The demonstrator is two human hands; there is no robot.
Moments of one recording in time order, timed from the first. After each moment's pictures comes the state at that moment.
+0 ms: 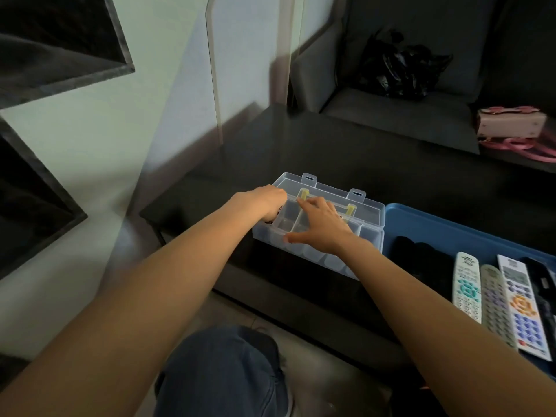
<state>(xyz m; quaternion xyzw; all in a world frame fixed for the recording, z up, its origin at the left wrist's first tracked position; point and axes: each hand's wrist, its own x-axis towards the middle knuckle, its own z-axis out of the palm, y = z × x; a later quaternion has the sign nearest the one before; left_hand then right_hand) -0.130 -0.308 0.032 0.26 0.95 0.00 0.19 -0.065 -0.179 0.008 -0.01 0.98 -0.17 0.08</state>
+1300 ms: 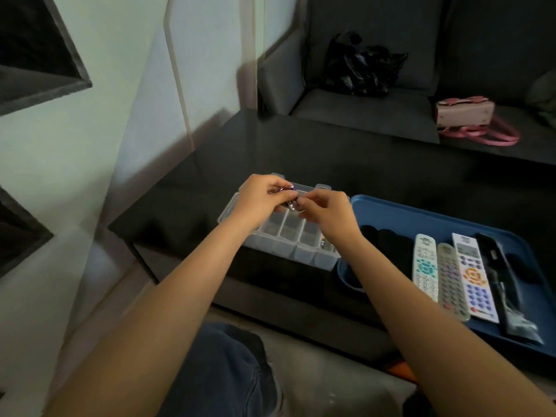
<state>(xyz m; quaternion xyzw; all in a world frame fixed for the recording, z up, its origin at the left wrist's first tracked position) -0.075 -0.272 0.050 0.18 0.81 0.55 0.08 -0.017 -0.137 0.039 0.08 0.84 -0.53 -0.09</state>
